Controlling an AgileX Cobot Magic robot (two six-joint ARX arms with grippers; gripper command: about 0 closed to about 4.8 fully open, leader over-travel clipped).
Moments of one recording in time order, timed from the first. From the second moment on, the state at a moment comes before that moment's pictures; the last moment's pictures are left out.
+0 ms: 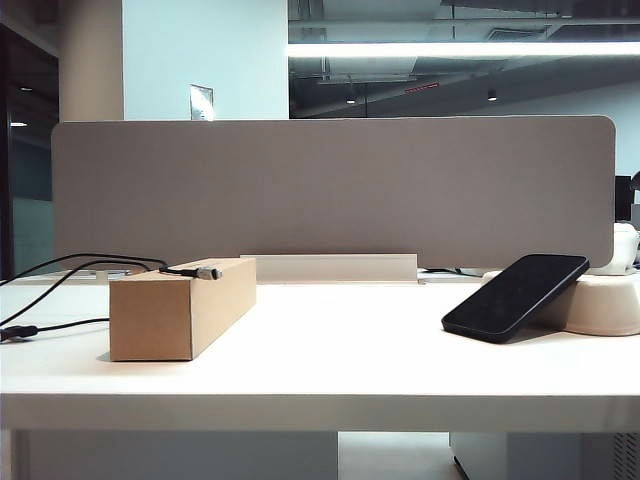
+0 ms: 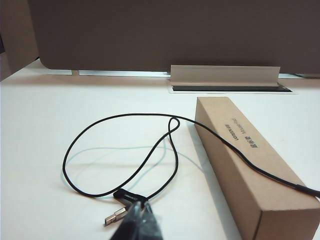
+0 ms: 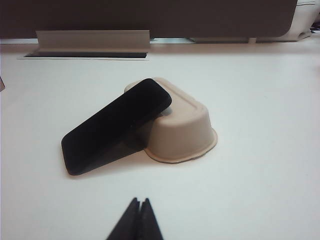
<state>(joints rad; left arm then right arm) -0.02 0.00 0.00 0.01 0.09 -0.02 -0.03 0.00 0.01 -0.12 -0.09 0.01</state>
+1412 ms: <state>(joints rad) -0.02 0.01 0.05 0.00 0.09 -0.04 -0.03 0.00 0.01 -0.03 -0.16 0.11</state>
